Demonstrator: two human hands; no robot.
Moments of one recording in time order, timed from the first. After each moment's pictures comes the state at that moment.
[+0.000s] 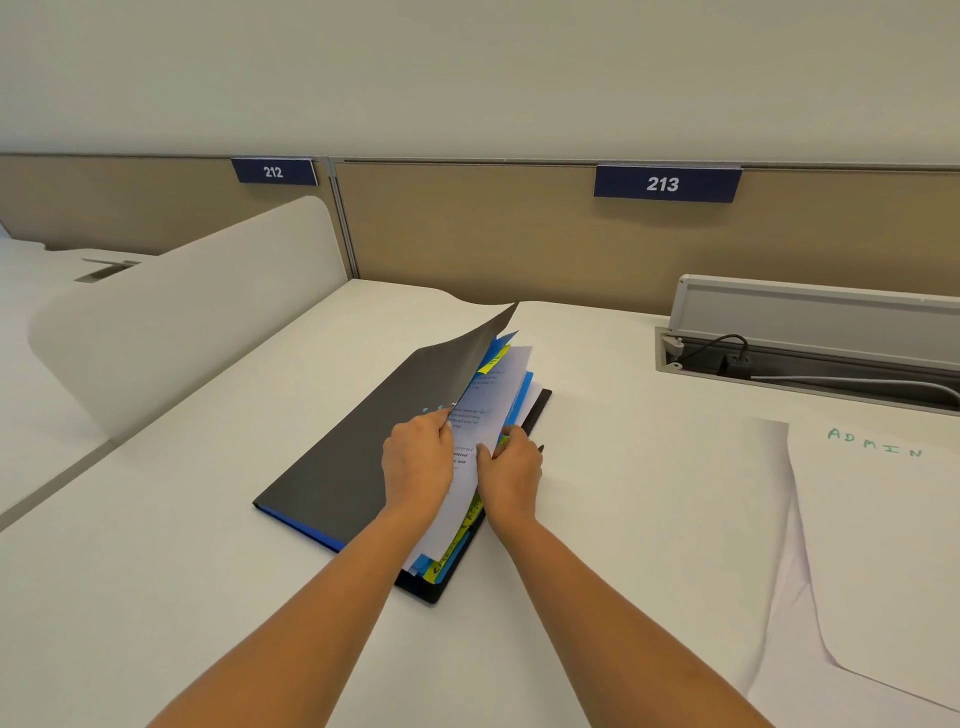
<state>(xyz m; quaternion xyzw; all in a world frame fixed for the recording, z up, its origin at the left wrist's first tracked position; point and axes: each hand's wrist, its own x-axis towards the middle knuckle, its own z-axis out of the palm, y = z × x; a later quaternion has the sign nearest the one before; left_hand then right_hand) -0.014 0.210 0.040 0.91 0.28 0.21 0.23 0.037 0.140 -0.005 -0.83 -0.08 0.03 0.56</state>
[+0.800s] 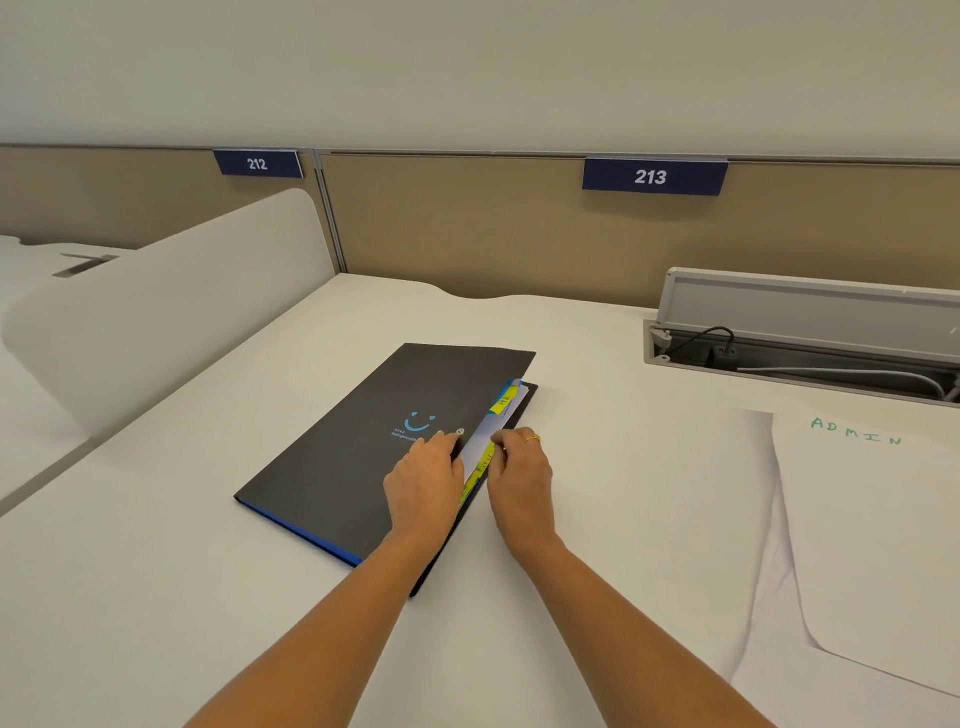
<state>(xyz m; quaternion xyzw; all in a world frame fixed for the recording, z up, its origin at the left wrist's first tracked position) -0.016 0.192 0.008 0.94 0.29 0.15 0.13 0.034 0.109 -0.016 -0.87 -0.19 -0.08 0.45</state>
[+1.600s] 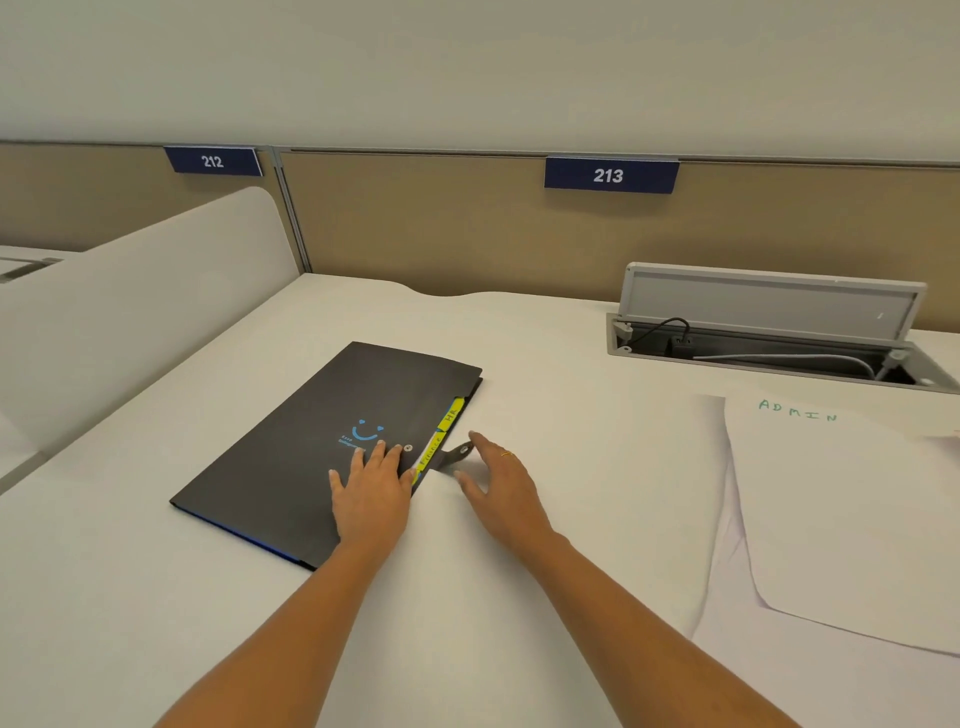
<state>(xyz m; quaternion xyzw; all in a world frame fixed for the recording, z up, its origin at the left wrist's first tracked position) -0.028 0.223 -0.027 0.95 0.29 0.04 0.10 0.029 0.078 -0.022 -0.88 -0.28 0.05 0.38</state>
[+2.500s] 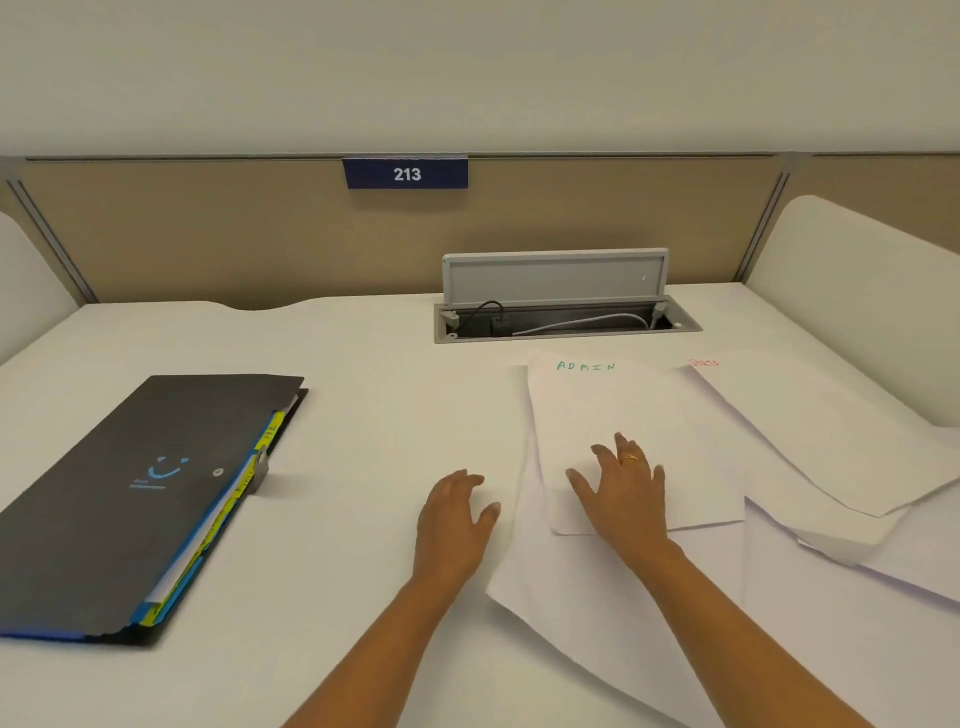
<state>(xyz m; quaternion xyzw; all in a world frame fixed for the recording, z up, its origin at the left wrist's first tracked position) -0.006 -0.013 -0.020 0.93 0.05 0.03 0.37 0.034 -0.197 -0.008 -0.99 0.04 -0.03 0.14</state>
